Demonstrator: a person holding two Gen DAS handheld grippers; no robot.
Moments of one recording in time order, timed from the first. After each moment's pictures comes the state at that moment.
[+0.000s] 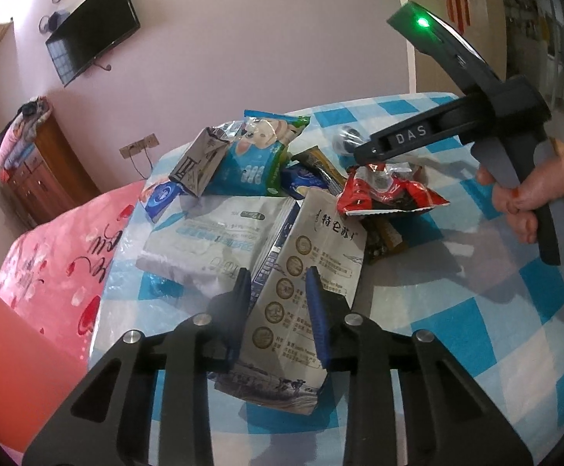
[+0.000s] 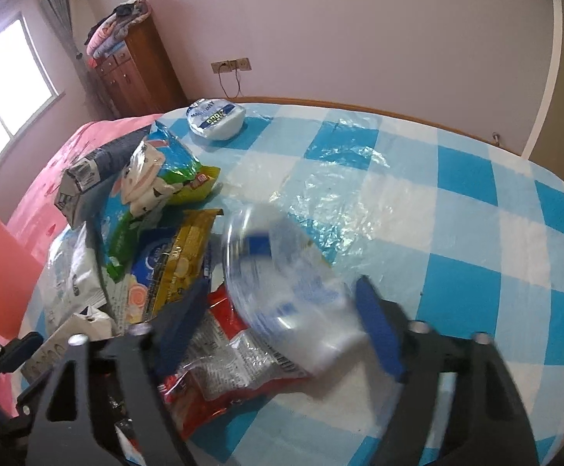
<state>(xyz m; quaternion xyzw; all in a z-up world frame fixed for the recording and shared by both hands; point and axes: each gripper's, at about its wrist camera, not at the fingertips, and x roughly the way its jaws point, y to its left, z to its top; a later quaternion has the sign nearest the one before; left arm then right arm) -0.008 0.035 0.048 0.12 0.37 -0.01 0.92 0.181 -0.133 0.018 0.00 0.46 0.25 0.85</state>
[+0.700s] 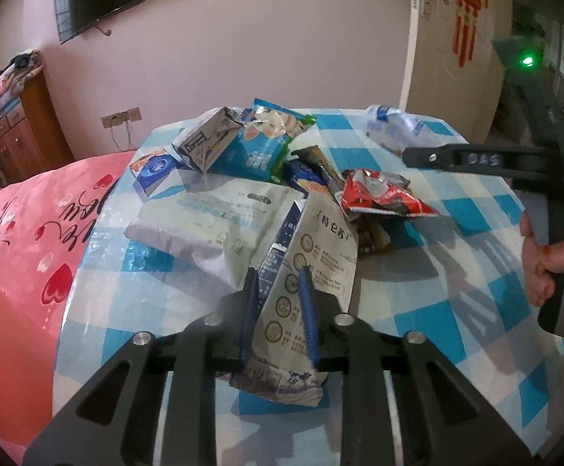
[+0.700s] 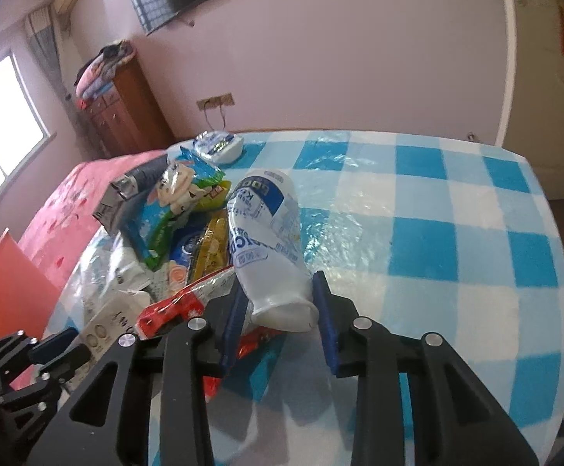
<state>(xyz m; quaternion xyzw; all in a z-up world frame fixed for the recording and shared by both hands) -0.012 0.067 0.046 0.04 0.39 -0.05 0.92 0.109 -0.162 0.050 0.06 0.41 0.21 0.89</state>
